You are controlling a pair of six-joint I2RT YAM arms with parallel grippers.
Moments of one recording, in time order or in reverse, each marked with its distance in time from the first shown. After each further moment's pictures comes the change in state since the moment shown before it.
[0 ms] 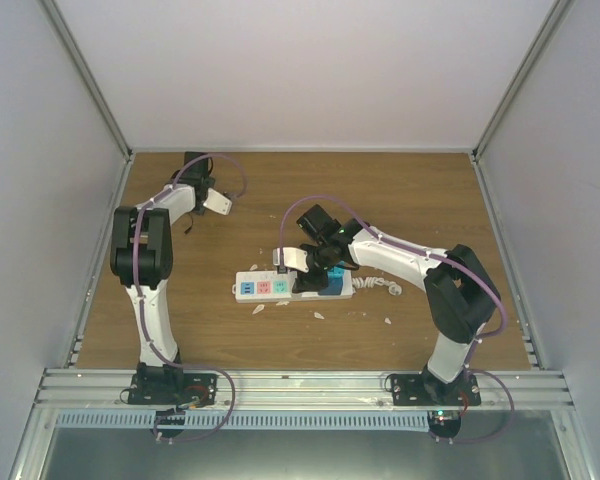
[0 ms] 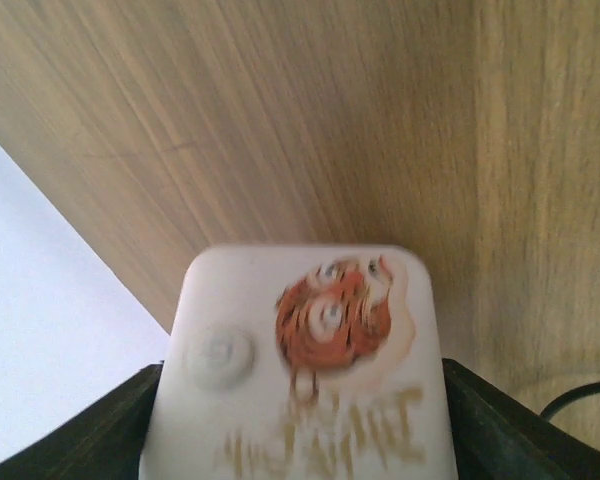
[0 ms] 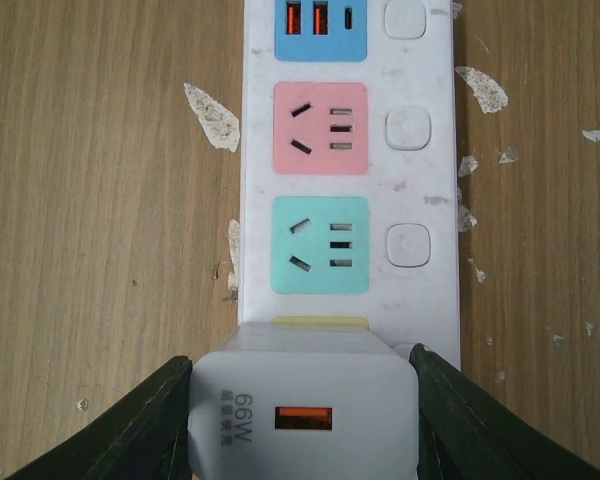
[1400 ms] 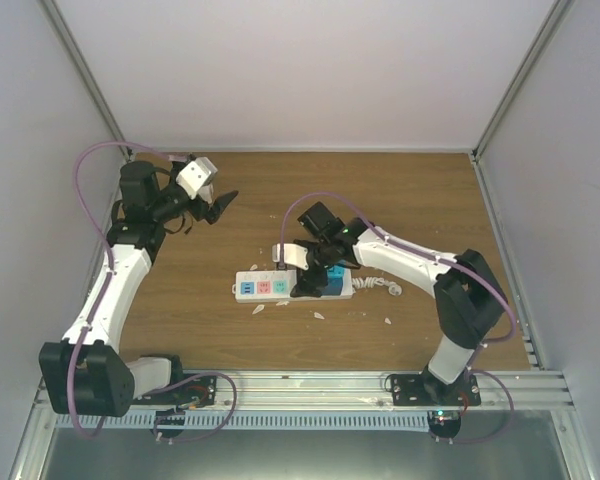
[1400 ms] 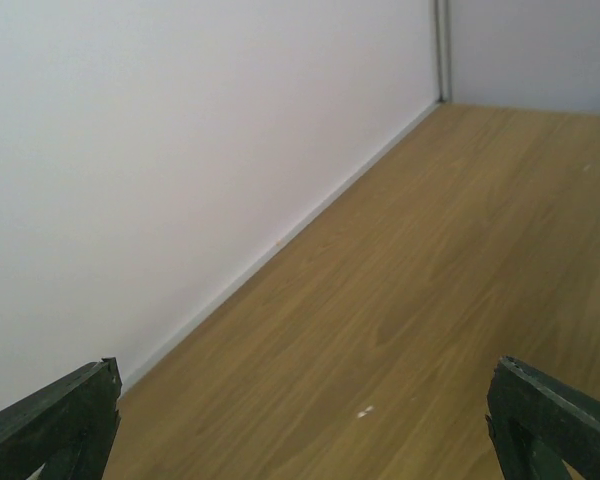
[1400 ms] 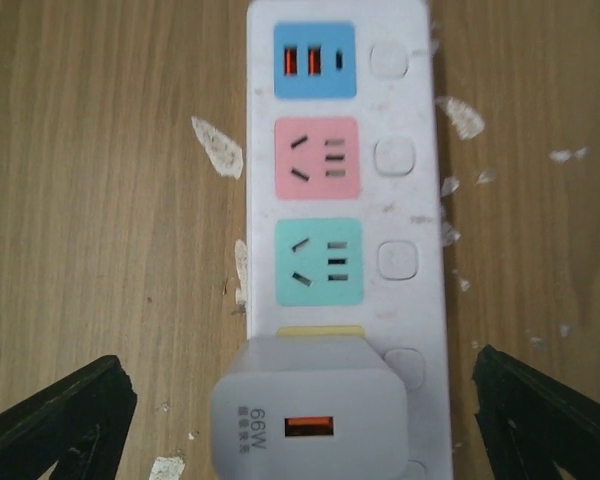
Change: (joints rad) left arm 0.044 -0.895 -0.462 0.174 0.899 -1.344; right arm 0.008 -0.035 0.005 -0.003 -0.006 0.040
